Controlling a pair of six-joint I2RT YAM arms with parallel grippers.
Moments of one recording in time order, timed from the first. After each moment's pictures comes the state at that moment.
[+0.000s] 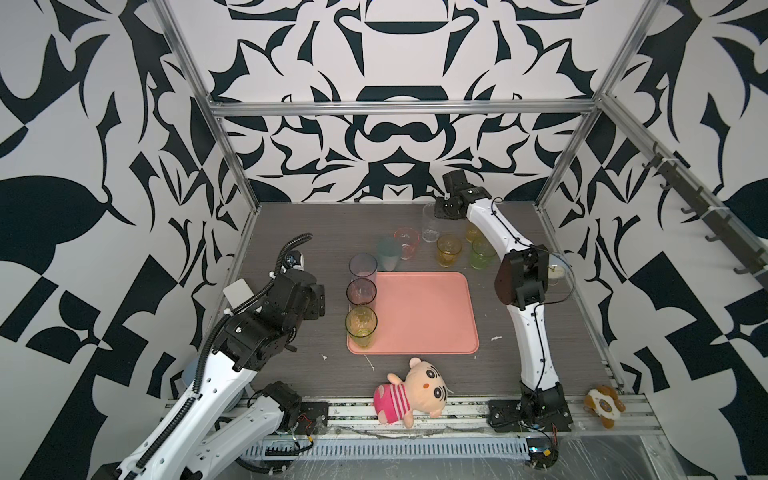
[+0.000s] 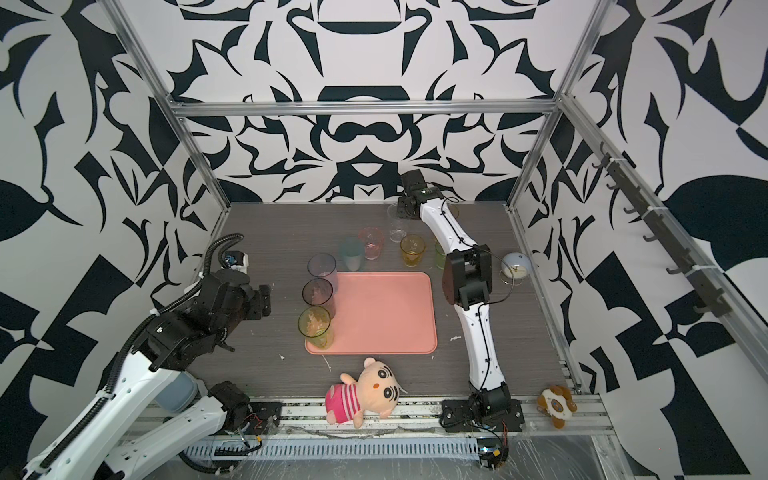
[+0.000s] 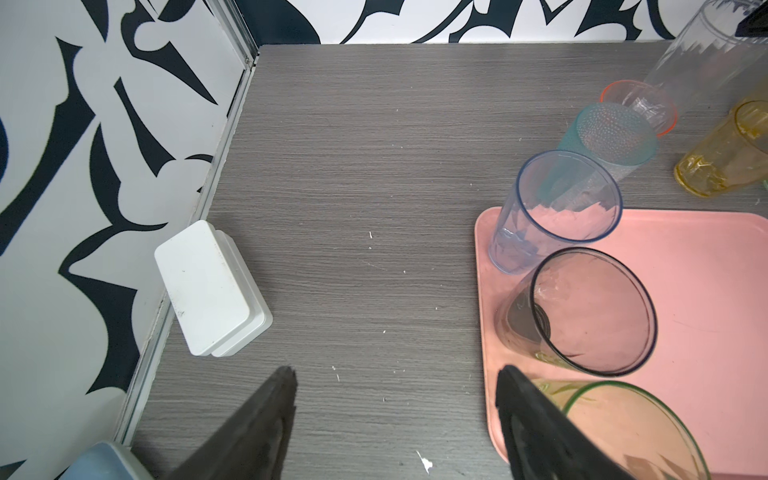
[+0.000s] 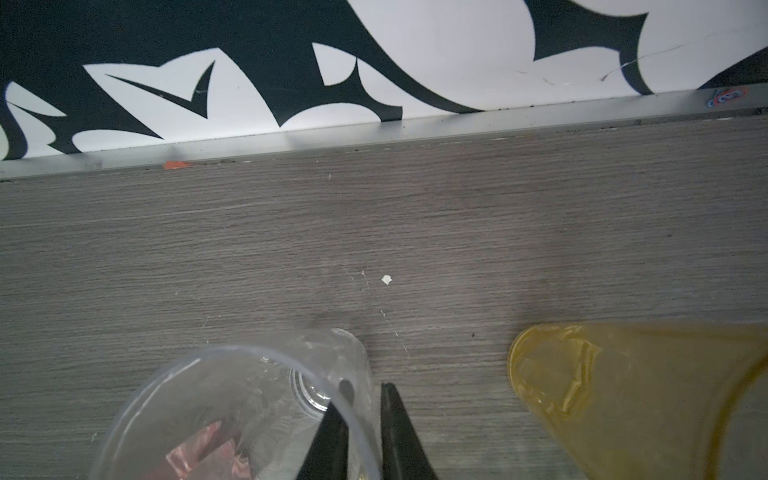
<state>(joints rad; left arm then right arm) -0.61 0.78 0.99 -0.98 -0.48 -0.38 0.29 2.39 2.32 -0.81 0.12 0.33</state>
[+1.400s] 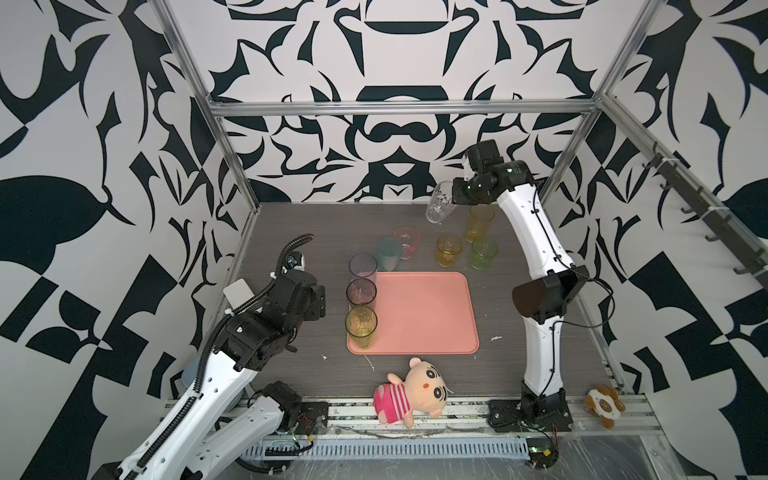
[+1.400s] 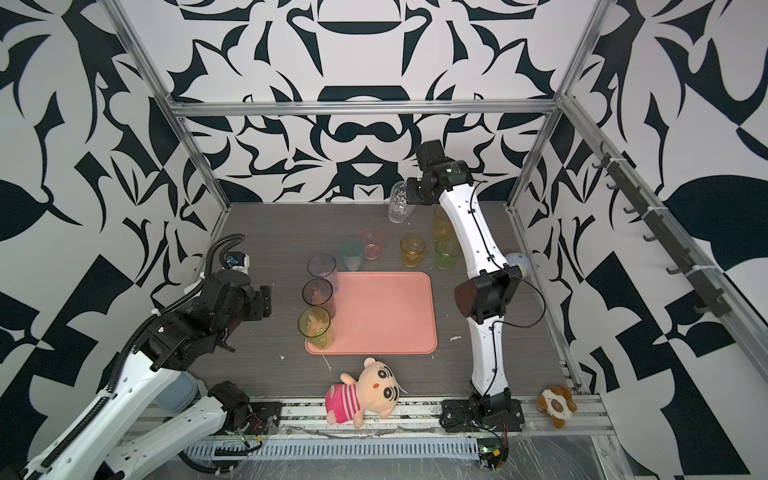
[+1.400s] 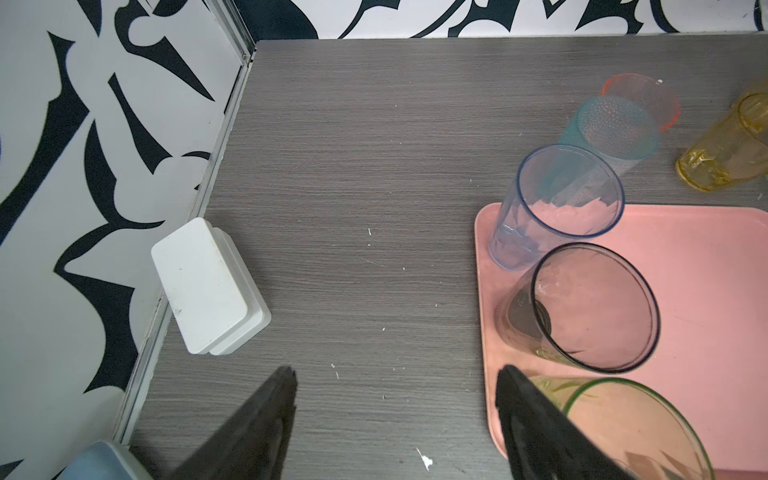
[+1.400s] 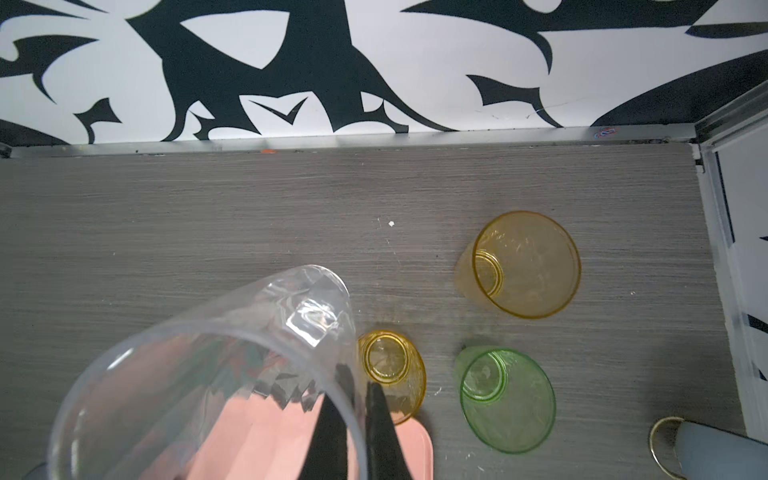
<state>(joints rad) -0.61 0.78 0.98 -0.98 -0.48 -0.38 0.32 2.11 2.50 -1.26 0.05 0.29</state>
